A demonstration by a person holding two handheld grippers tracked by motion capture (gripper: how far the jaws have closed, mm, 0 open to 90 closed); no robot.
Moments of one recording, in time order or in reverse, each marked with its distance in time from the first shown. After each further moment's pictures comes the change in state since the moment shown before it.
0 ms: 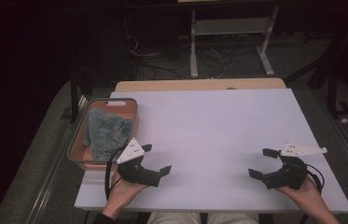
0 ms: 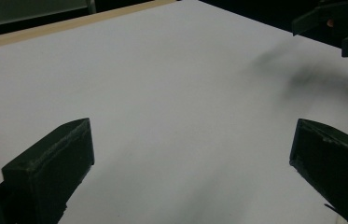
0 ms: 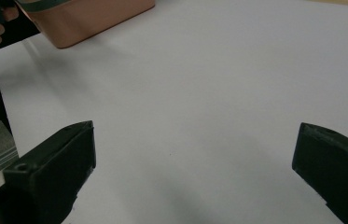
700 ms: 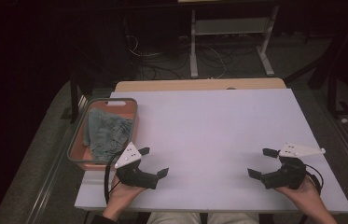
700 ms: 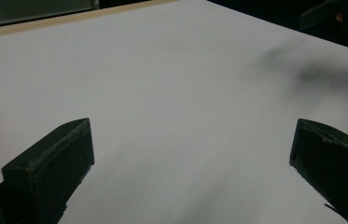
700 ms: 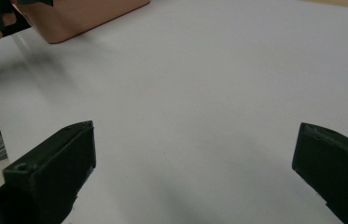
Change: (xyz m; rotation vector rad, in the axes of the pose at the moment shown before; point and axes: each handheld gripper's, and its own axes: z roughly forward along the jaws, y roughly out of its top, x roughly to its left) left arm 0.007 -0.024 0.002 -0.022 0.010 -0.020; right arm 0.001 -0.001 0.003 0.009 -0.024 -0.019
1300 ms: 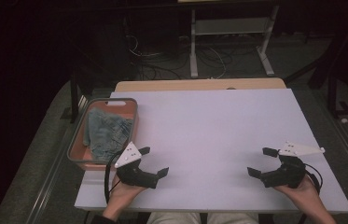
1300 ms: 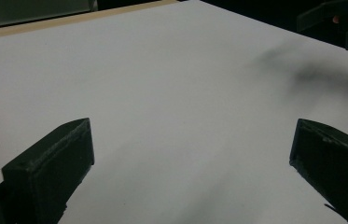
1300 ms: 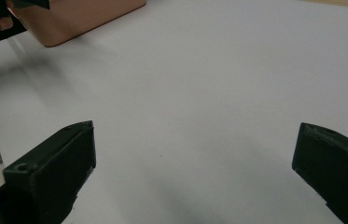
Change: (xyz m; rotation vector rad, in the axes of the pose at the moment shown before) left arm 0.003 -0.001 0.002 -0.010 -0.008 -0.003; right arm -0.002 0.000 0.002 -0.005 -0.008 0.013
